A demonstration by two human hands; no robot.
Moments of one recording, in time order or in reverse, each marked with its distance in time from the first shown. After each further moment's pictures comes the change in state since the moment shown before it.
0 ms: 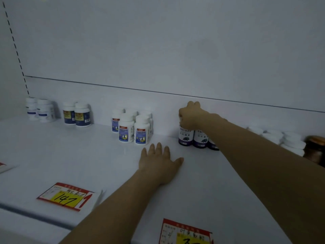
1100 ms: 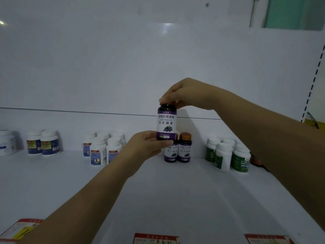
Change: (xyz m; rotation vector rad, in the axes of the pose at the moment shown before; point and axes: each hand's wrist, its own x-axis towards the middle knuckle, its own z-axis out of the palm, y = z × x) left_hand -0.026 0.028 -0.085 -1.379 0.045 0.333; right_hand -0.083 0.062 -0.121 0.868 0.148 -0.212
